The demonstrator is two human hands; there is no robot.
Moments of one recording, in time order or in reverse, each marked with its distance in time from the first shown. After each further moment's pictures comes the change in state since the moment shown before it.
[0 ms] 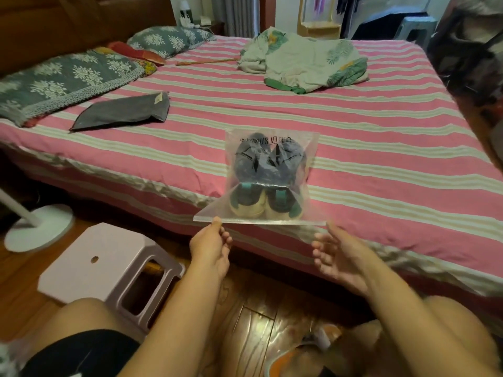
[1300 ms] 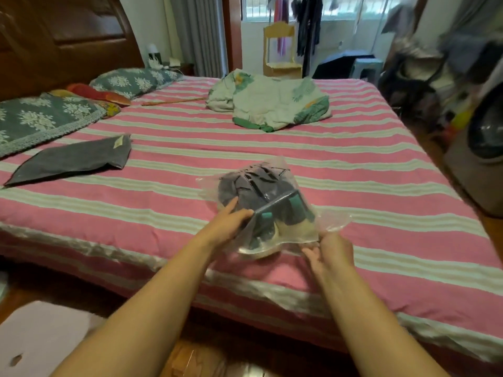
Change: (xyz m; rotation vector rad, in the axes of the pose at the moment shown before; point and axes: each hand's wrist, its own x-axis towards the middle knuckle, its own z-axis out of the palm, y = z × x) left_hand 0.055 0.053 0.162 0.955 -0.686 0.380; right_hand 0.076 -0.103 0.023 0.466 0.395 -0.336
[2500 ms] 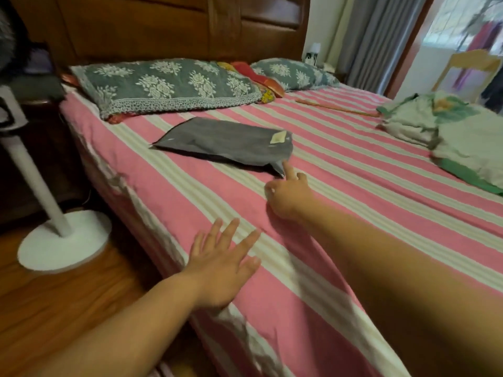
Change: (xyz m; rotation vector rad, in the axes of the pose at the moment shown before) left_hand 0.124 -0.232 -0.381 0.993 0.306 -0.113; right_hand 0.117 0.298 0.563 -2.031 -0.869 -1.275
